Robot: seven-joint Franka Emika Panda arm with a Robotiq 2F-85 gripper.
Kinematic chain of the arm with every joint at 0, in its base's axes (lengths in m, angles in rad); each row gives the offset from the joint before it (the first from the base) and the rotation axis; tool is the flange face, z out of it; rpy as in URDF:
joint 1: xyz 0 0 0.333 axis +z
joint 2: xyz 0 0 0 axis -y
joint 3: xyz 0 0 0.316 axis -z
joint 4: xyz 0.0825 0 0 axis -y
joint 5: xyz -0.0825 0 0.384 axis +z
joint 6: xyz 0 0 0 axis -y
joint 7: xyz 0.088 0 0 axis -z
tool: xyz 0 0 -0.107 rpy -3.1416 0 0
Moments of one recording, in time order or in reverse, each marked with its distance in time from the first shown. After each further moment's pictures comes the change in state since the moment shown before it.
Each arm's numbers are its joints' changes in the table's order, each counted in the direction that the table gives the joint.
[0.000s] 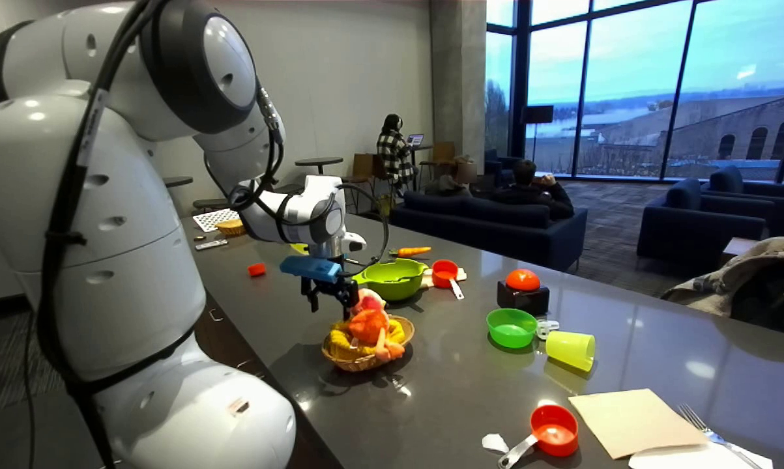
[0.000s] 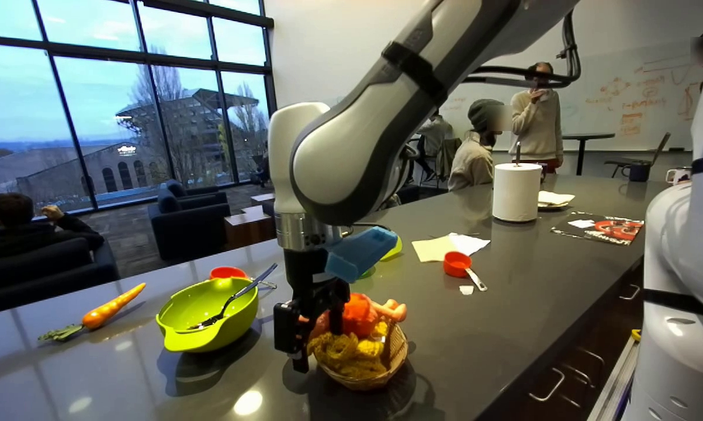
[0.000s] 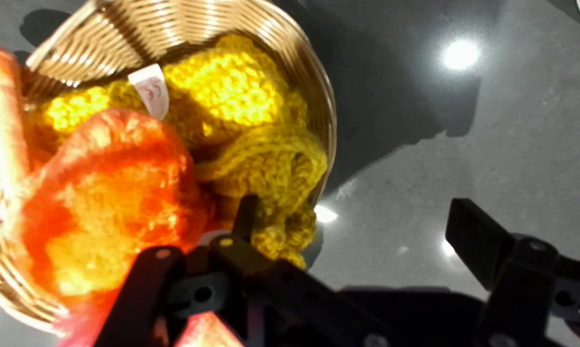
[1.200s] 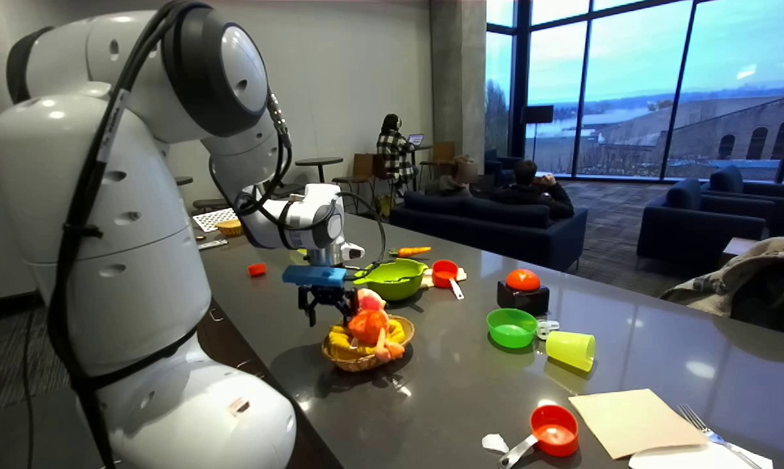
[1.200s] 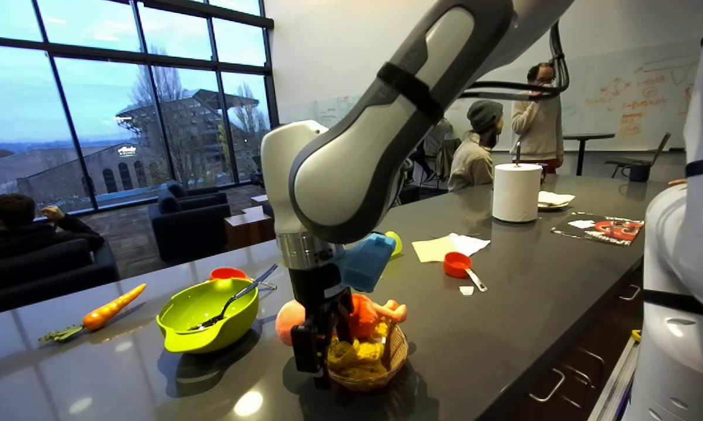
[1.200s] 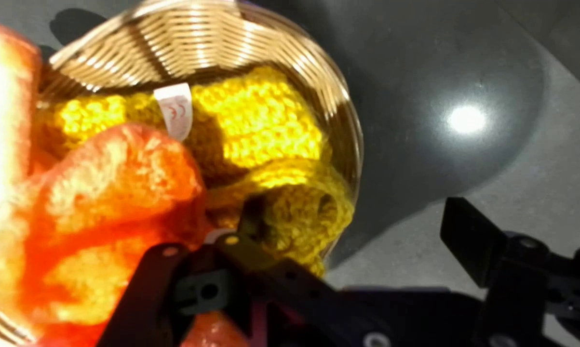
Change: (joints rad) arm 0.004 -0.043 -0.004 0.009 -0.067 -0.063 -0.107
